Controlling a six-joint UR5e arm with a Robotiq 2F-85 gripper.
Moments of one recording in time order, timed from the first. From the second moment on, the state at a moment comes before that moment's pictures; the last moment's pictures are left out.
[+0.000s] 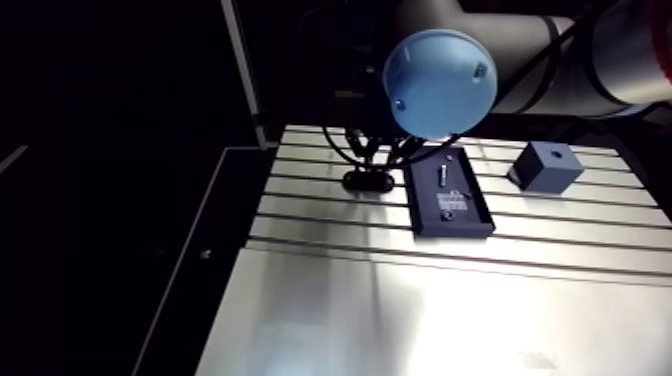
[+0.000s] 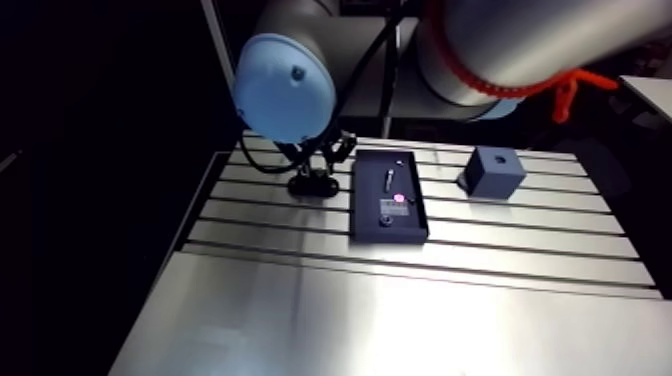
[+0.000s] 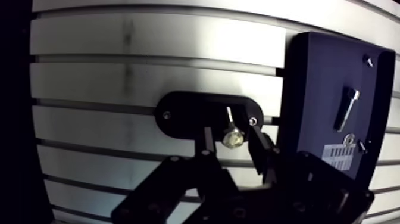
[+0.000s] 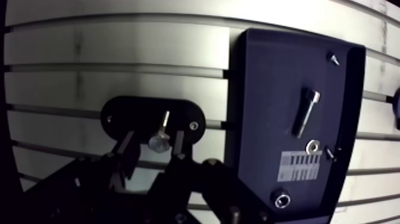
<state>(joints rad) 0.08 -1.18 1.92 -2.43 -1.56 -1.58</state>
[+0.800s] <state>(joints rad) 0.08 -1.17 1.92 -2.43 -1.57 -1.58</state>
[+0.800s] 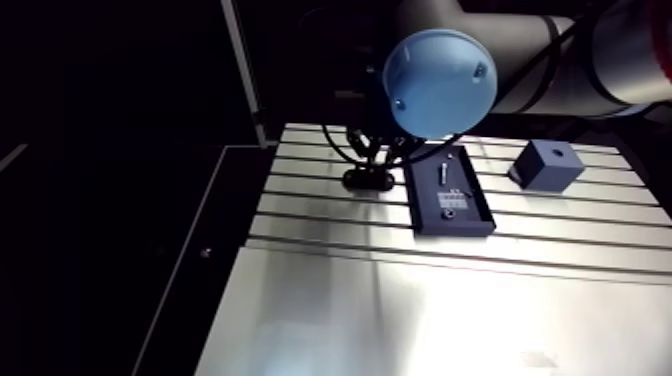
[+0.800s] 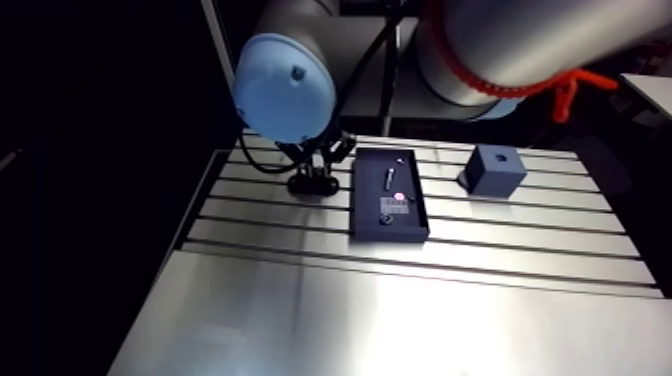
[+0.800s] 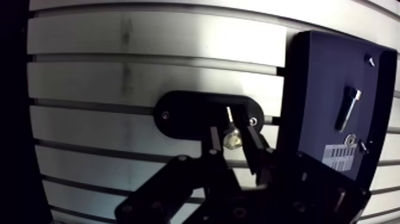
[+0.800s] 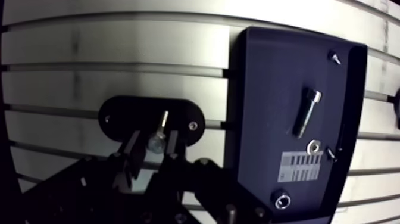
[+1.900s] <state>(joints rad) 0.08 -1.17 1.92 -2.43 -1.57 -1.58</state>
